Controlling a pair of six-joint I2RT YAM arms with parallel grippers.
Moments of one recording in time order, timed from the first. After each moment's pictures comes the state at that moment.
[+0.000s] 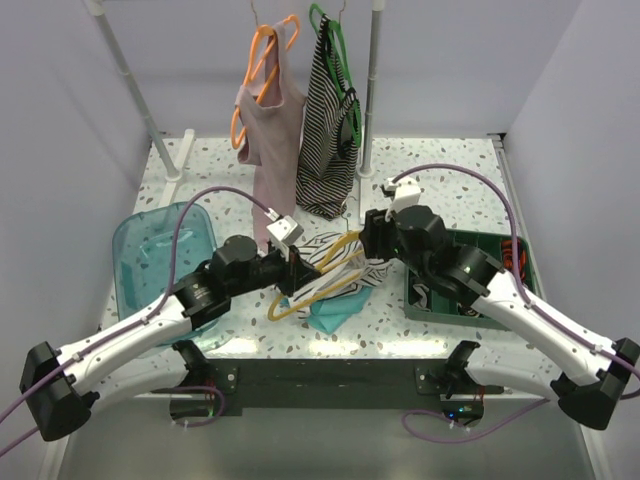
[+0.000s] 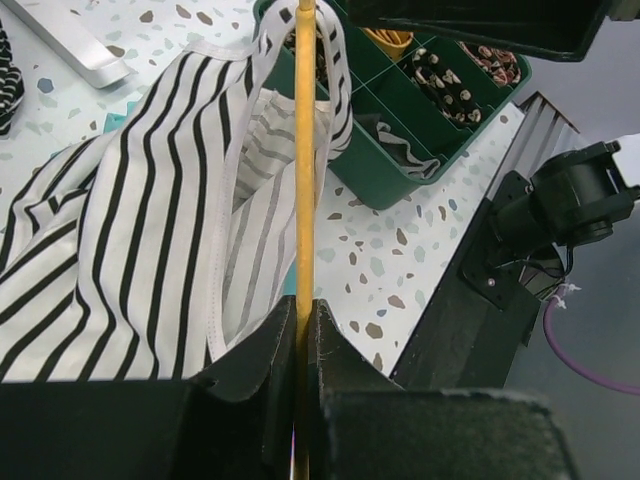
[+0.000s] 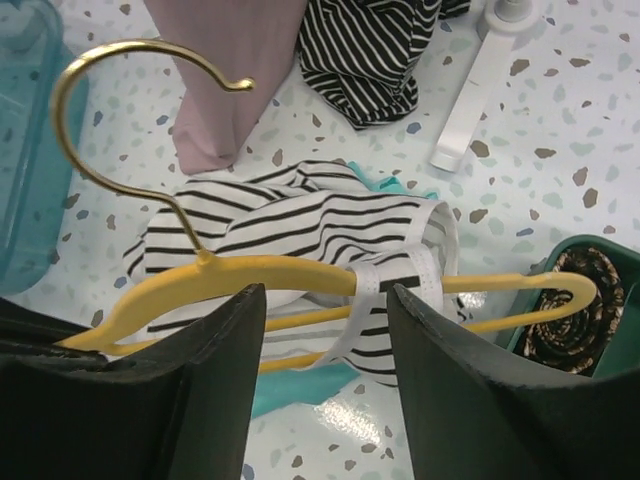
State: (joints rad) left arm -0.85 0.92 0.67 -0.06 0.22 -0.34; right arm 0.84 1.03 1.05 -0.51 0.37 0.36
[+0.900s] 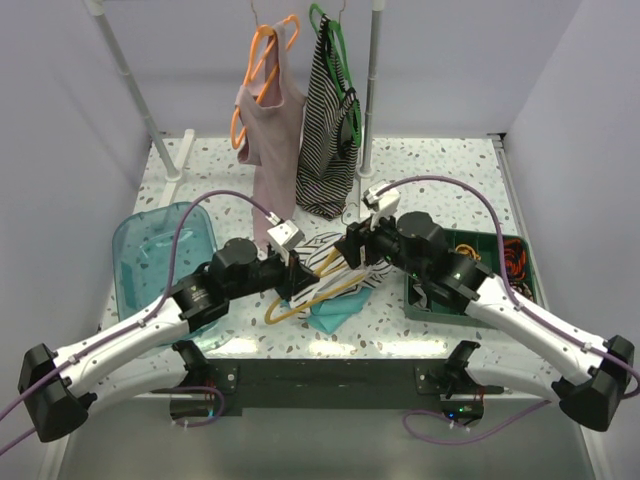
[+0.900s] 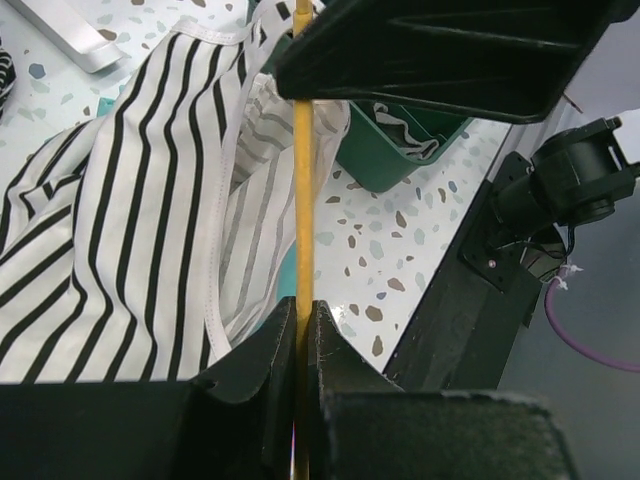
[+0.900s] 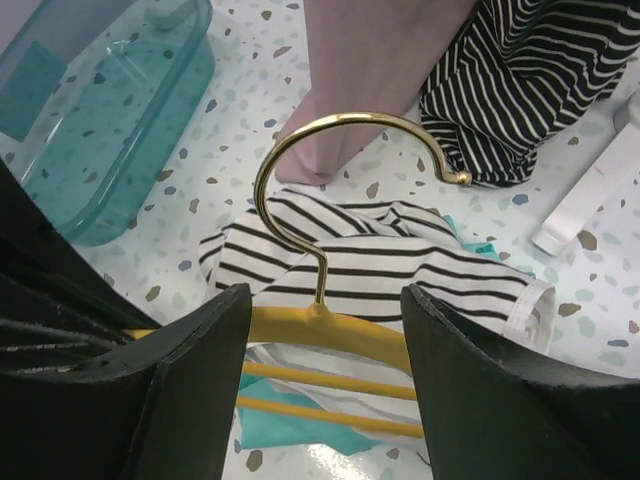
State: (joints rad) left arm -0.87 0.90 0.67 -0.11 0.21 -0.32; right arm 0.84 1.01 0.92 -0.22 0.09 0.21
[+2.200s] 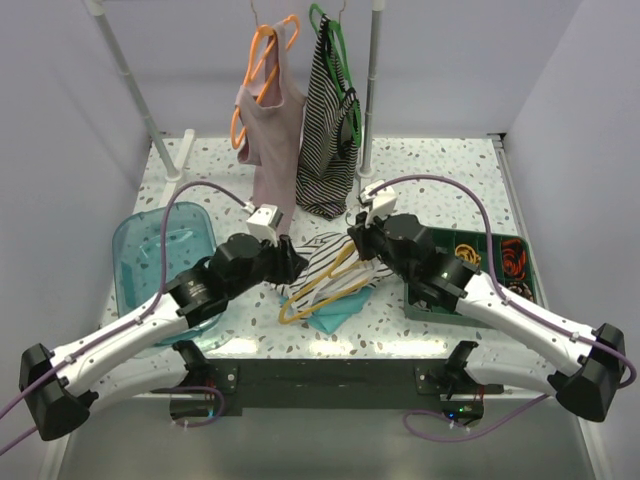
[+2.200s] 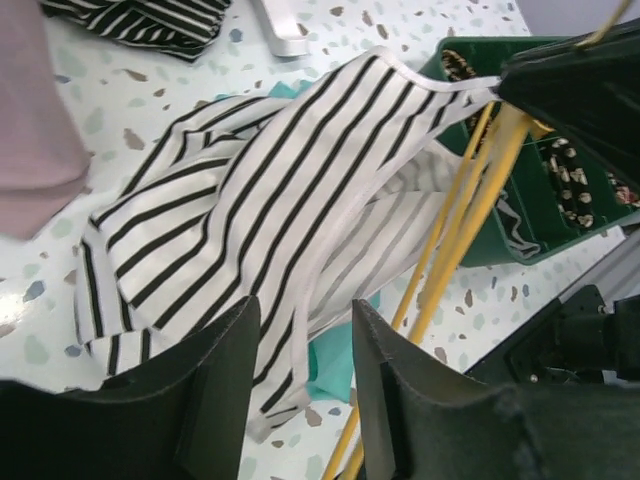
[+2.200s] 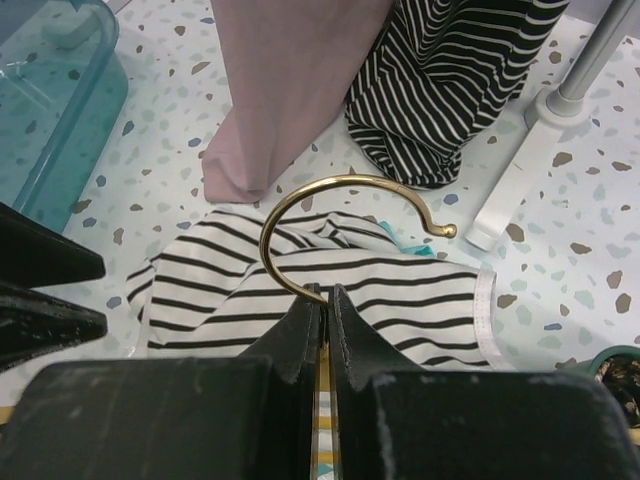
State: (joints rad) left arm -0.86 0.92 0.74 -0.25 -0.14 -0.55; right arm 0.88 1.07 0.91 -0.17 0.31 0.19
